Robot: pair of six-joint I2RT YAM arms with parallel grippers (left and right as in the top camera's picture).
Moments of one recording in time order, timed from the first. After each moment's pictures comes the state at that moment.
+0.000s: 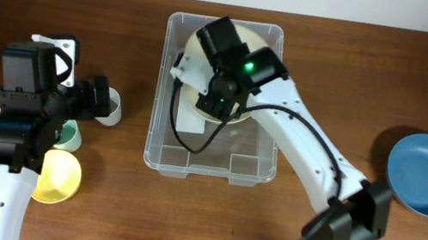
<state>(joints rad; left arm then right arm) 0.06 1.16 1.24 -0.88 -0.01 -0.07 0.63 2.02 1.95 -1.10 -0.03 -0.67</state>
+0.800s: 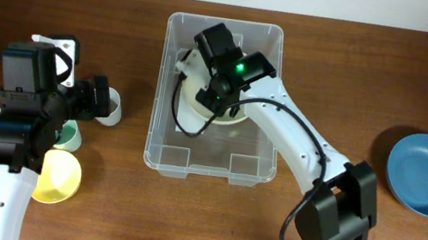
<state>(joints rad) 0.06 1.16 1.24 -0.88 -0.01 -0.07 0.61 2.09 1.91 -0.97 0.10 -0.49</state>
